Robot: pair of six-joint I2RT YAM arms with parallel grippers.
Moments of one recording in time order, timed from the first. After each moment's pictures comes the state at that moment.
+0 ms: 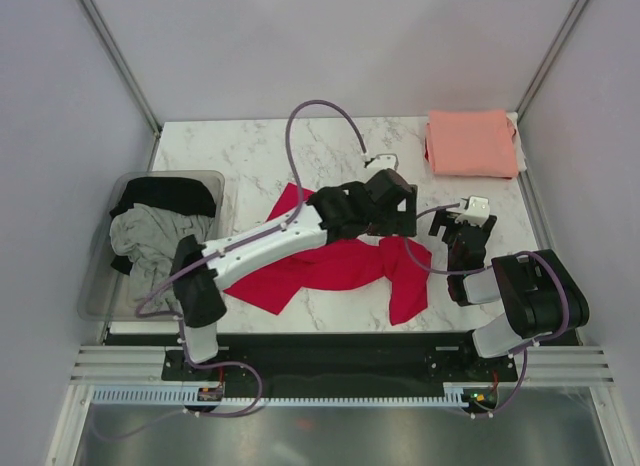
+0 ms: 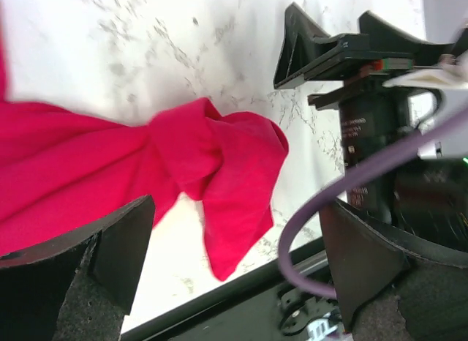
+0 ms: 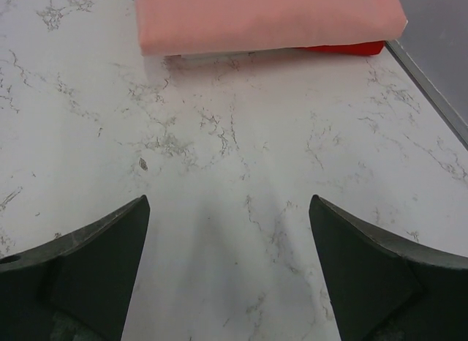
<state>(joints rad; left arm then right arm) -1.09 1.92 1.84 -0.73 -0.30 -0.84 0.13 1.53 0.22 1.17 0.37 0.04</state>
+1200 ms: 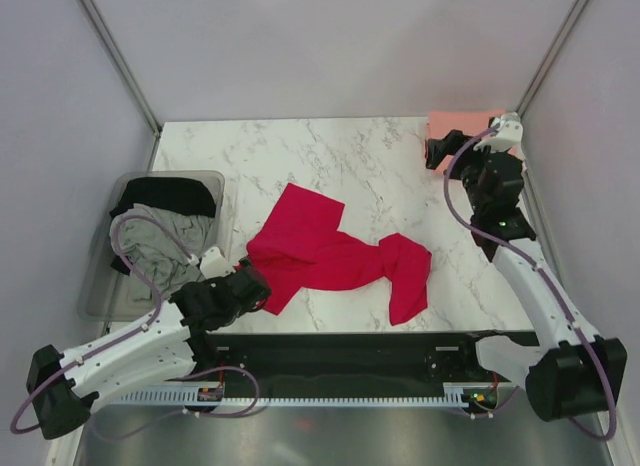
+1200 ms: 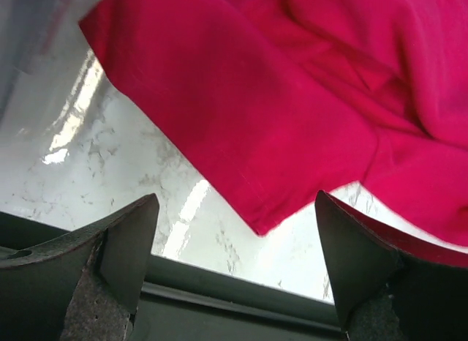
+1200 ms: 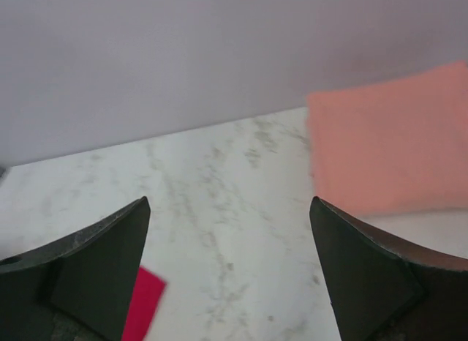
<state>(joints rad) -0.95 0.76 0.53 -0.90 -0.58 -1.39 0.15 1.15 0.85 0.23 0.17 0.27</state>
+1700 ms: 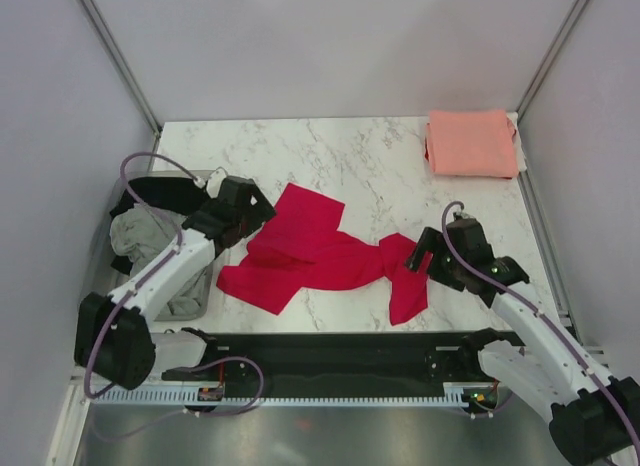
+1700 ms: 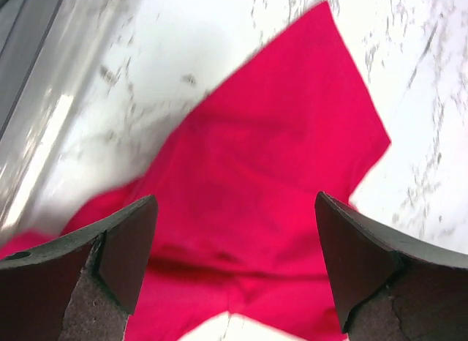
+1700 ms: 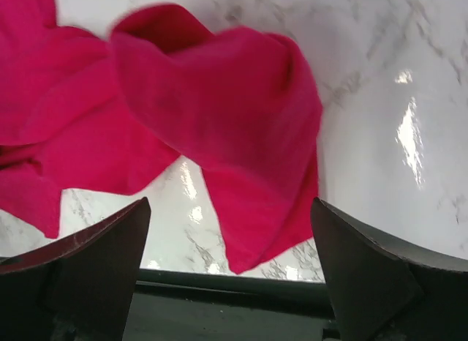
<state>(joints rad) -0.44 1.19 0.86 -0.48 -0.34 -0.92 0.34 0.88 0.66 -0.64 -0.02 0.71</state>
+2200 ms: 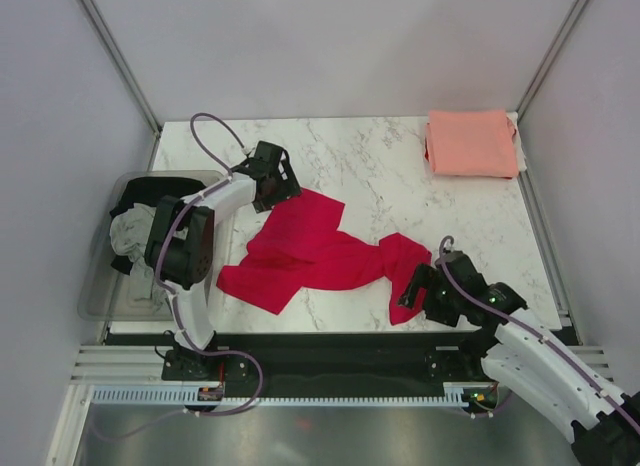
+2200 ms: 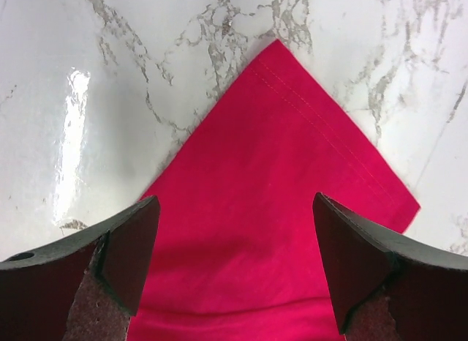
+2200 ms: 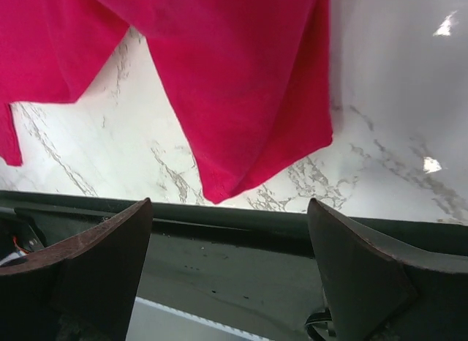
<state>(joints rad) -0.35 1.91 1.35 -0.39 -0.12 -0.69 0.51 0.65 0.45 -0.80 -0.08 0.90</state>
